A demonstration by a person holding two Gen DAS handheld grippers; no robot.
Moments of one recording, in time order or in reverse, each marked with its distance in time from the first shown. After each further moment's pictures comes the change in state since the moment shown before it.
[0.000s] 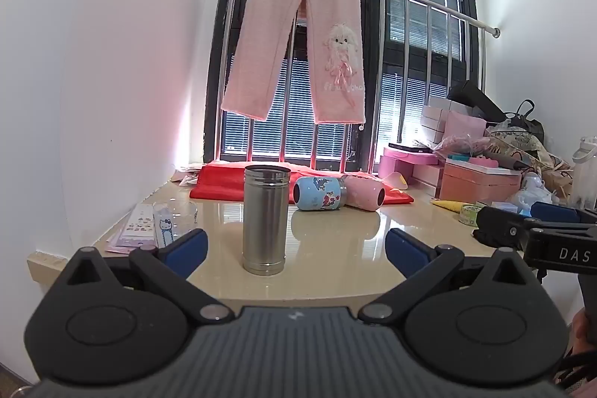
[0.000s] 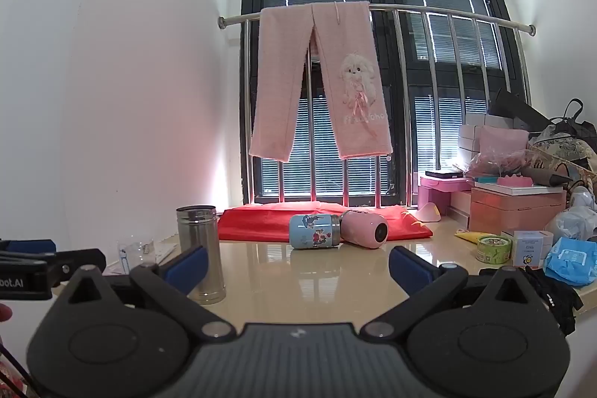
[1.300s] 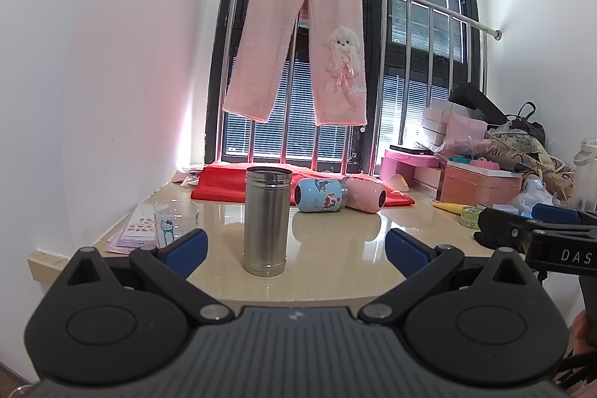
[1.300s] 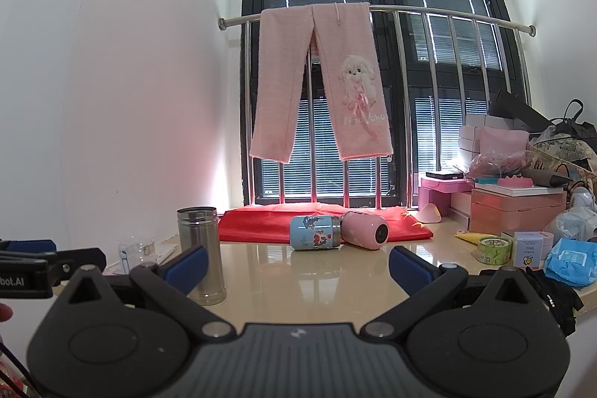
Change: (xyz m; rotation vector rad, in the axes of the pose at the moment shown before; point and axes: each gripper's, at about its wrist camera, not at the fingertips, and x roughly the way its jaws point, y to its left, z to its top) left arm -0.003 0.003 0.001 -0.003 -0.004 0.001; right arm 0.001 0.001 0.000 0.004 -0.003 0.000
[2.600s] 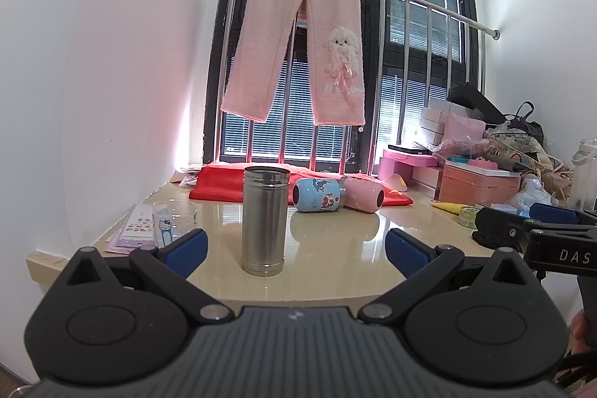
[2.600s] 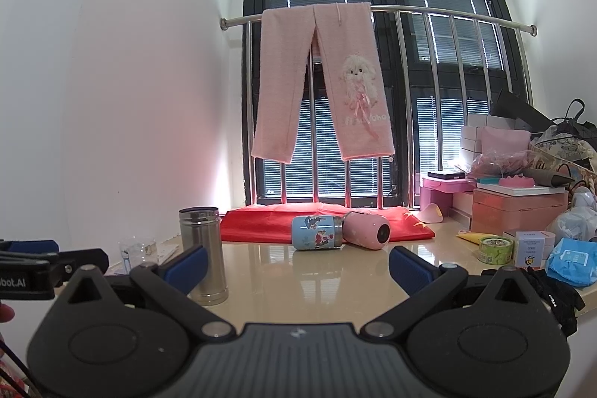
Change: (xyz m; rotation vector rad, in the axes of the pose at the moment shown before) left arm 0.000 -0.001 0.000 -0.004 -0.002 -0.002; right arm -0.002 0.000 0.002 0.000 -0.001 0.002
